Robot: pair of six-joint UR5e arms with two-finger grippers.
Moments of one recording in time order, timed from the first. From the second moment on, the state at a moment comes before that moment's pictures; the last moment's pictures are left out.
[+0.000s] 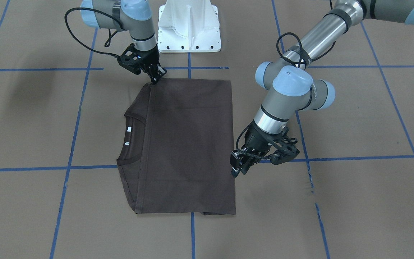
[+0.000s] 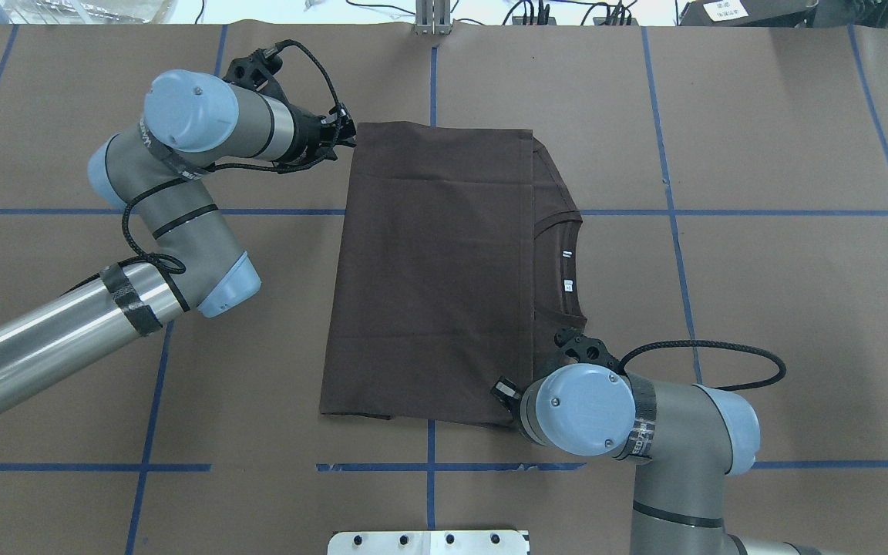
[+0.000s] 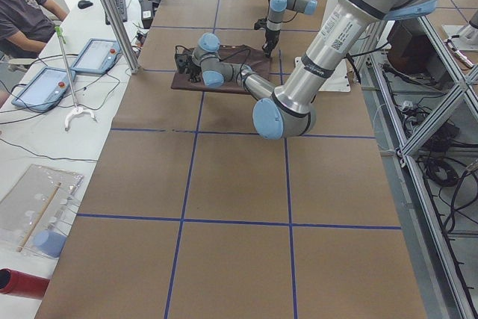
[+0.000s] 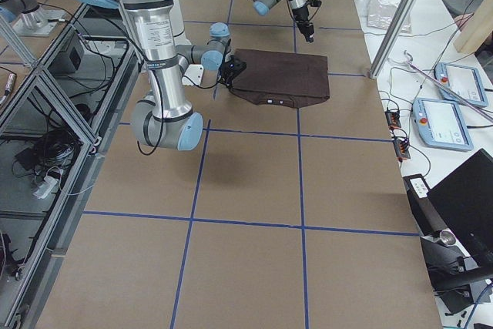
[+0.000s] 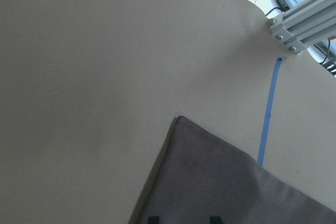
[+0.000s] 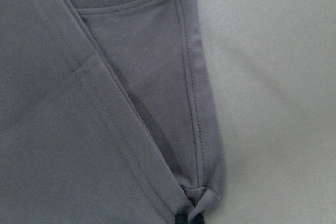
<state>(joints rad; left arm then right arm) -0.75 -2.27 -1.29 -2.36 -1.79 -1.66 0.24 -1.18 1.89 -1.48 1.65 2.06</state>
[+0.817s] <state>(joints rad) -0.43 -1.95 -1.85 -2.07 -1.61 -1.94 0.24 -1.23 1.97 -1.48 1.66 2.06</state>
